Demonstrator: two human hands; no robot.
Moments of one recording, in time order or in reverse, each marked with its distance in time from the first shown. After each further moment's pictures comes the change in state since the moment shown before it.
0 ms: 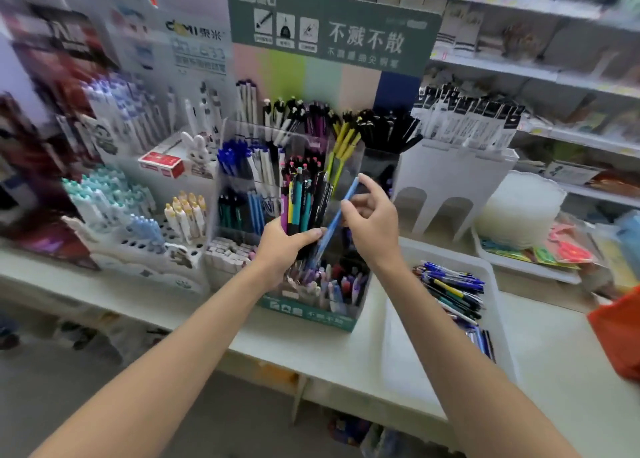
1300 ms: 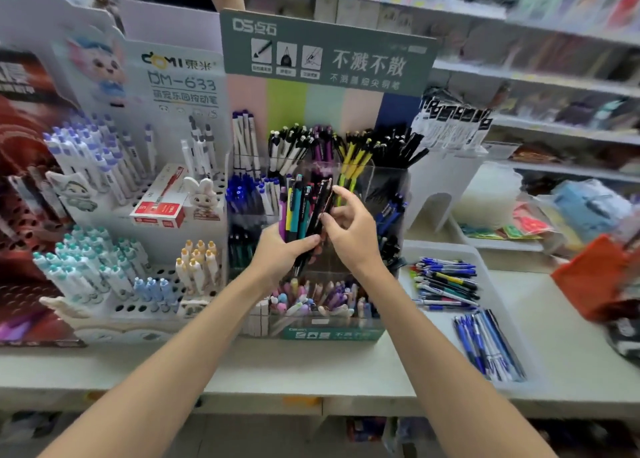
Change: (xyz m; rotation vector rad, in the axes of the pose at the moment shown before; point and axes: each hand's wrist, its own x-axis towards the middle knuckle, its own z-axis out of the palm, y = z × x) left_hand 0.054 0.029 -0.075 0.035 -0.290 0.021; right_hand 0.015 -0.019 0.088 -0.191 0.129 0.027
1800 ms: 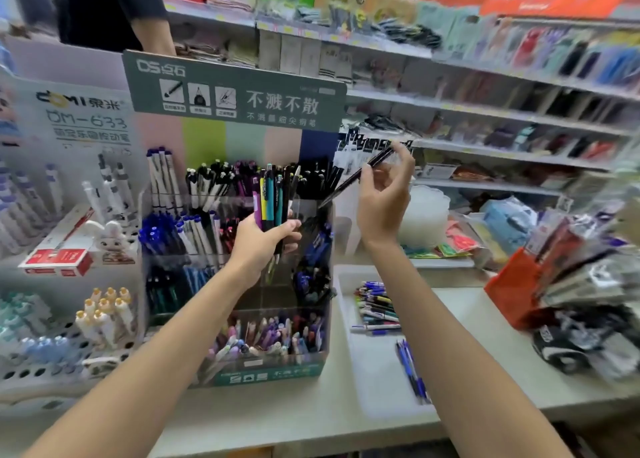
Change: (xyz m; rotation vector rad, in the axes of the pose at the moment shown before) left_hand 0.050 0.045 0.090 -0.099 0.004 0.100; right_hand 0.078 -0.027 -0.139 -0.003 0.617 -0.302
